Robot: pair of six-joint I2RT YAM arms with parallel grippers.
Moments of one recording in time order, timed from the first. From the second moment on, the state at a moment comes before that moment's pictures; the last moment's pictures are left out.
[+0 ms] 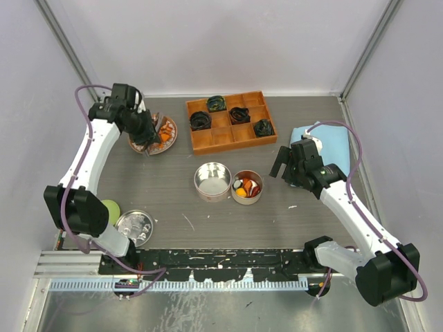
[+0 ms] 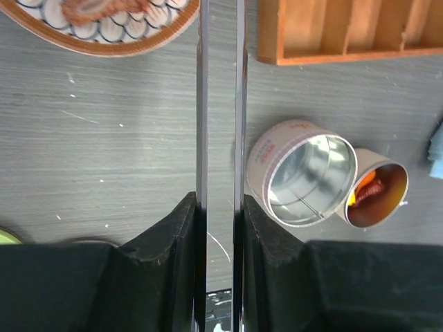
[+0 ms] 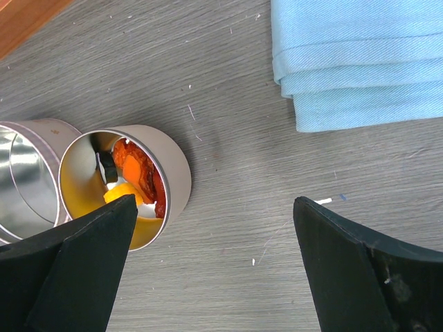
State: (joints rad) left arm -0.13 1.61 1.64 -1.04 0.16 -0.39; right arm 0.33 1.05 0.87 -0.70 0.16 0.63
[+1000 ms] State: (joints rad) left arm -0.96 1.55 1.44 -0.89 0.19 -0.57; right arm 0.33 1.02 0.87 -0.70 0.16 0.64
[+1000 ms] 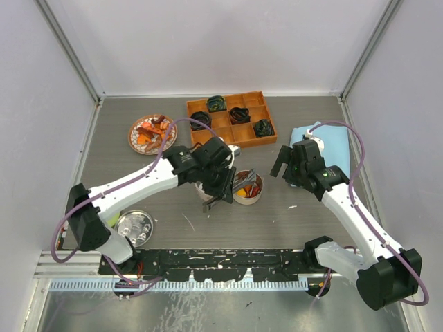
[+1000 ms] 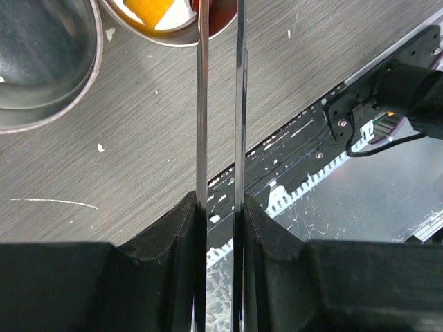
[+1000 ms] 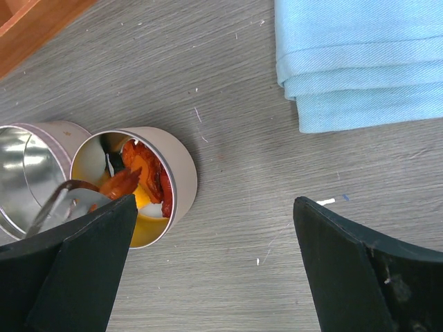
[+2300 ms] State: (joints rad) left arm -0.98 1.51 1.40 -0.86 0.15 -0.59; right arm 0.33 1.02 0.87 -0.70 0.16 0.65
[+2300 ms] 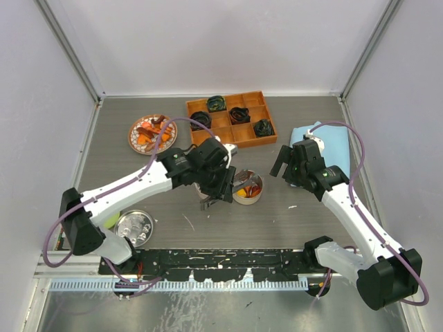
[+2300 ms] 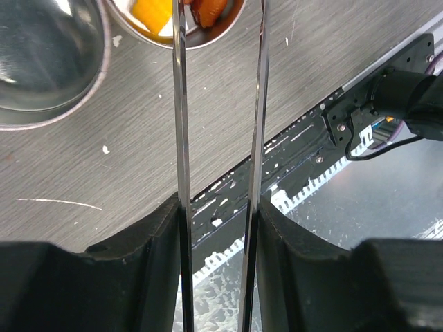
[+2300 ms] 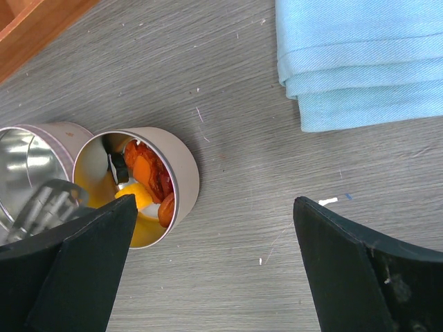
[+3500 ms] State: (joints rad) left arm -0.17 1.78 1.80 -1.11 0.05 -0.35; right arm 0.33 1.03 0.87 -0.70 0.16 0.66
